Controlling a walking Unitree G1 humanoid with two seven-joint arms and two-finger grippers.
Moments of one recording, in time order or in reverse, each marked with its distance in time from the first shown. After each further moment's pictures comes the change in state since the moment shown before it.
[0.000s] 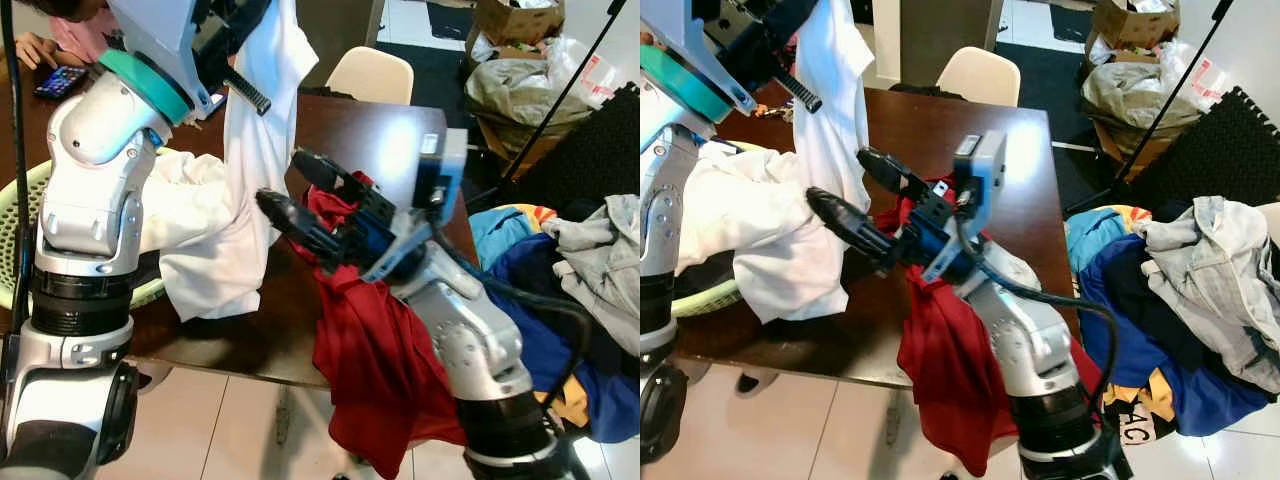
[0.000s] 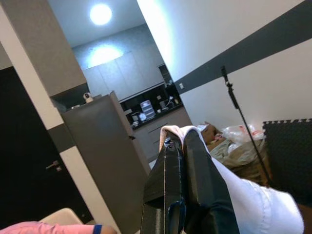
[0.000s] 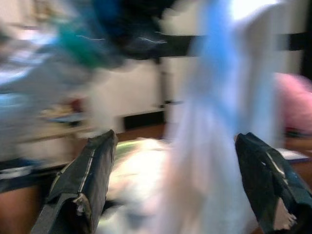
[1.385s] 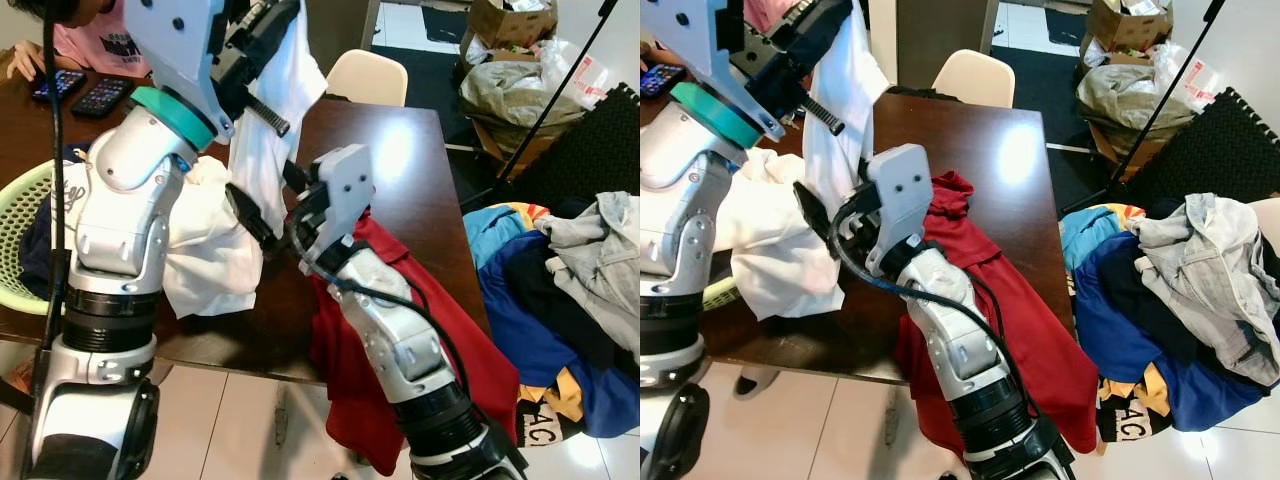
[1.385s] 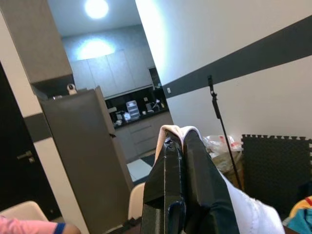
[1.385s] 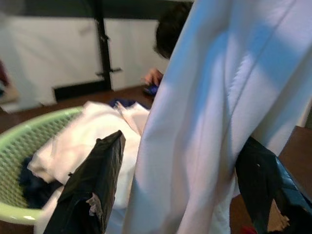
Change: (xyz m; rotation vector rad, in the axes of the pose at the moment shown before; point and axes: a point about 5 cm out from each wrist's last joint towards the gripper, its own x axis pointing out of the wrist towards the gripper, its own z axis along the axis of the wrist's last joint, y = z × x) left arm -0.002 -0.026 -0.017 -0.148 0.013 0.017; right arm 0.023 0.024 -0.049 -0.110 0.156 -0.242
